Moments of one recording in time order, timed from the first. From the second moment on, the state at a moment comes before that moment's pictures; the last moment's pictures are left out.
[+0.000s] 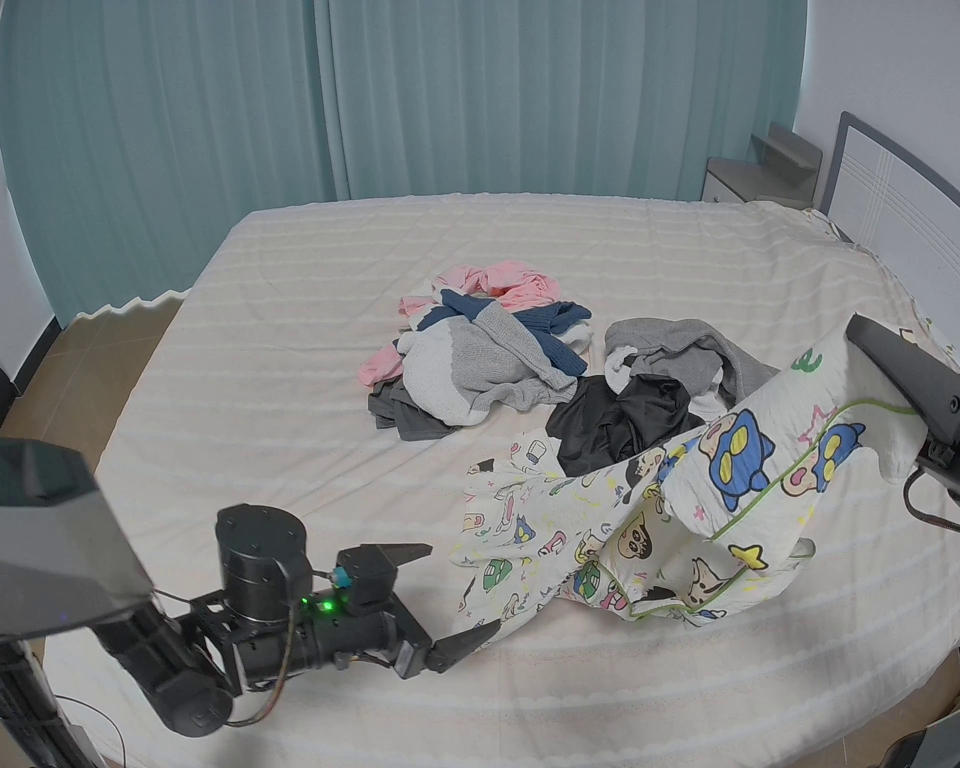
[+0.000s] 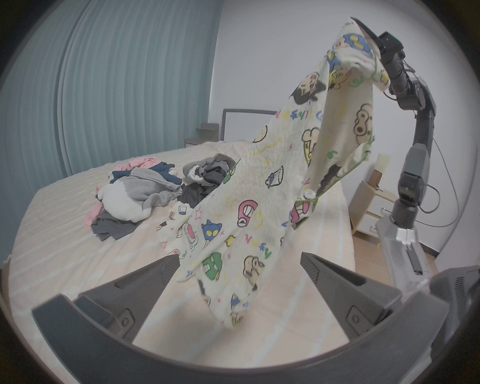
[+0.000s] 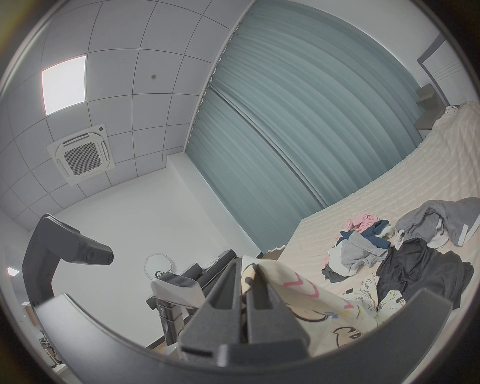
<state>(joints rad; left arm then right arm) -0.62 1.95 -0.35 -1.24 -0.25 0.17 0.70 1.08 -0.48 -0.91 0.20 0.54</state>
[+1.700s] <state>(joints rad) -0.68 2.49 -0.65 -1.55 -0.14 -0.10 0.70 1.07 -0.49 -0.91 0.20 0.54</state>
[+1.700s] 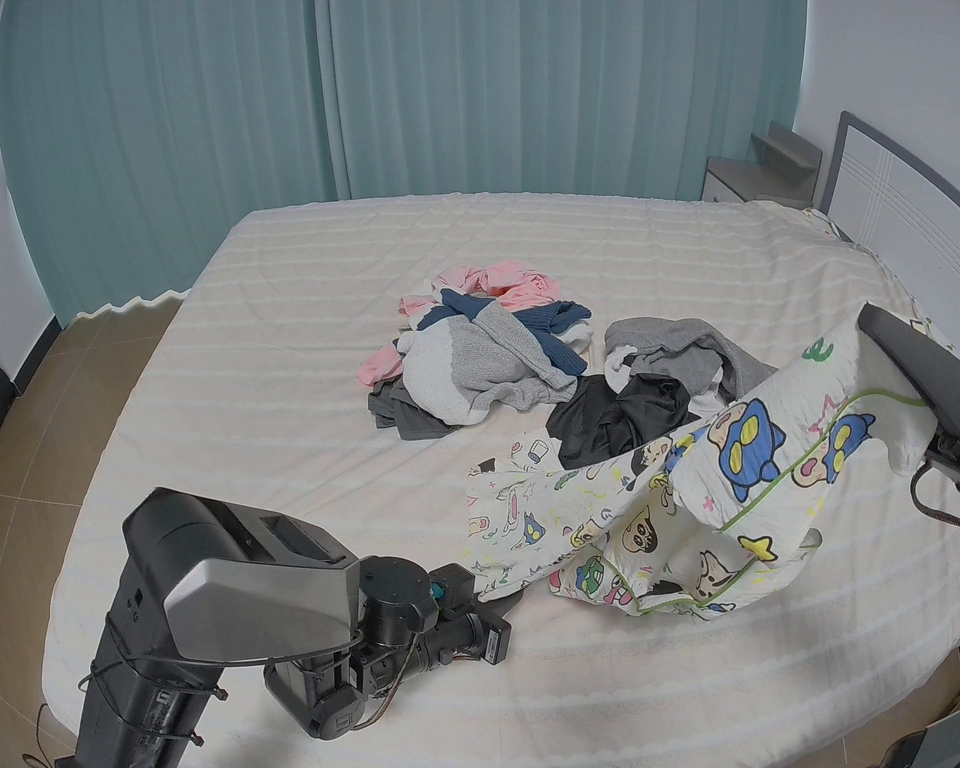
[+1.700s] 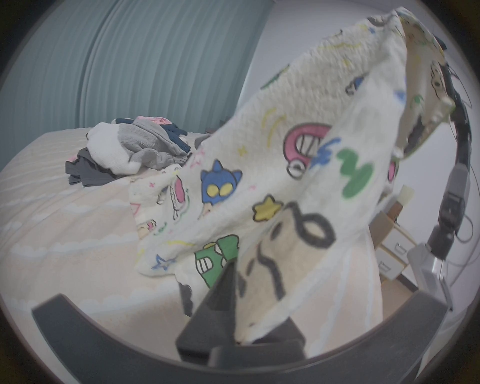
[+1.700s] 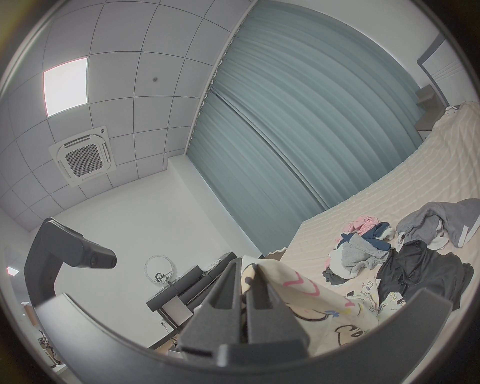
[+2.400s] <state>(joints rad) -0.63 1.89 -0.33 -1.55 0.07 -0.25 0.45 1.01 -0.47 -0.76 0.24 0.53</state>
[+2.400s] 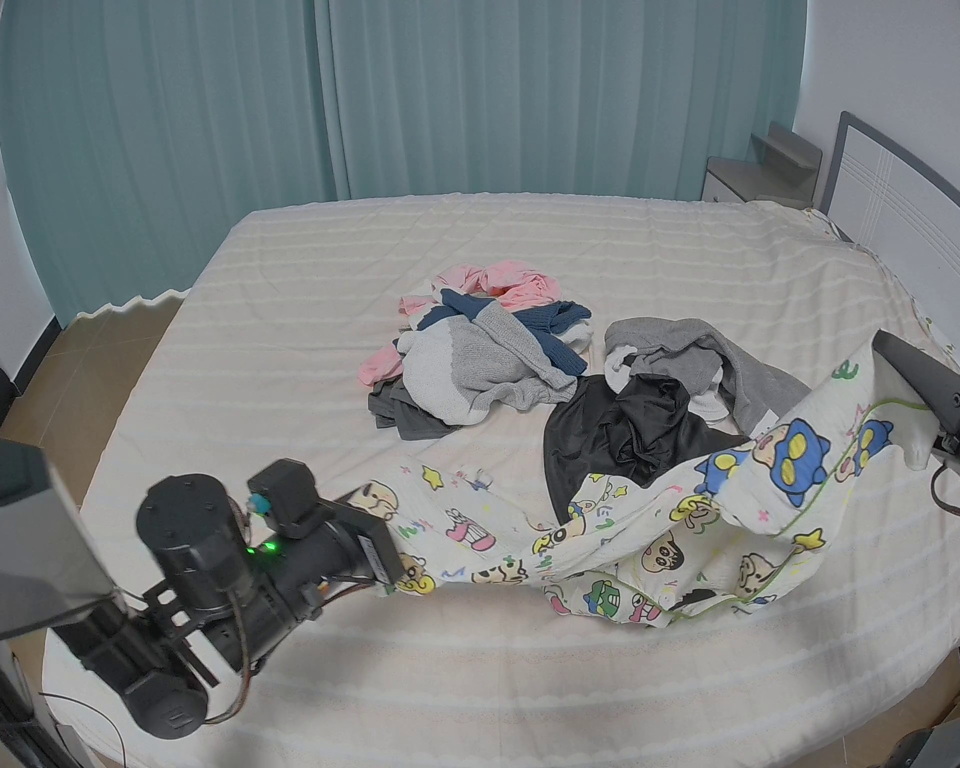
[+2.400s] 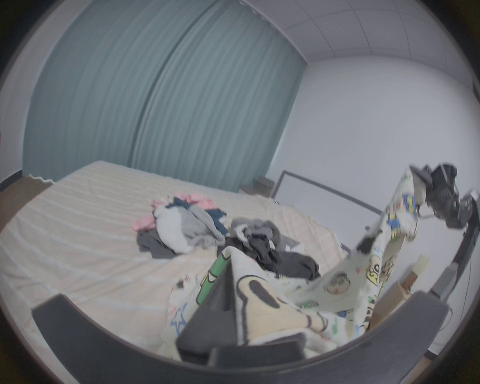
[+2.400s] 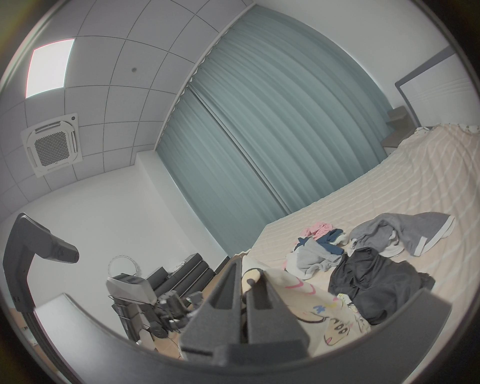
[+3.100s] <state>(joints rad) -0.61 1.32 -0.18 -1.55 0.21 0.00 0.26 0.69 -0.37 -0.72 0.49 0.52</state>
